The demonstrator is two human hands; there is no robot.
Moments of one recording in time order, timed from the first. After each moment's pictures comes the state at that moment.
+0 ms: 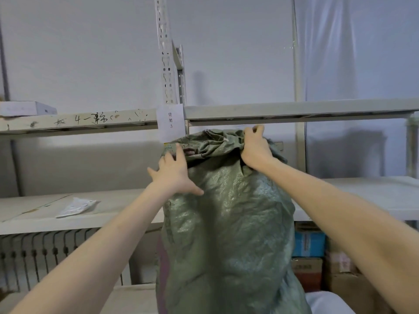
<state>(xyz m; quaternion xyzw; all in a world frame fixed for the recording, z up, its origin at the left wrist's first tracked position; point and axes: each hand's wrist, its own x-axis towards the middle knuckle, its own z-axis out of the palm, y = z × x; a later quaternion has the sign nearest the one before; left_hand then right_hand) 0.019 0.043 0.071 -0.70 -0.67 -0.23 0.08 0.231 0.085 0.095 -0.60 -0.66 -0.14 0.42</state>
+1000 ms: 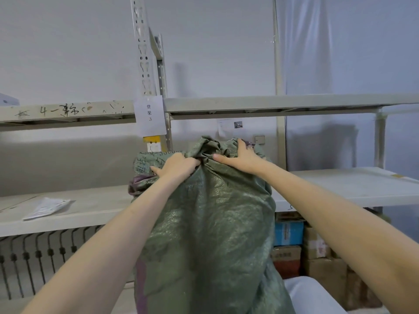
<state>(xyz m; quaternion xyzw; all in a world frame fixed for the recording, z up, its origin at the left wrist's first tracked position) 0.075 0.064 0.066 -0.66 -0.65 -0.37 -0.09 0.264 0.082 0.062 -0.64 -0.68 0.10 0.35</state>
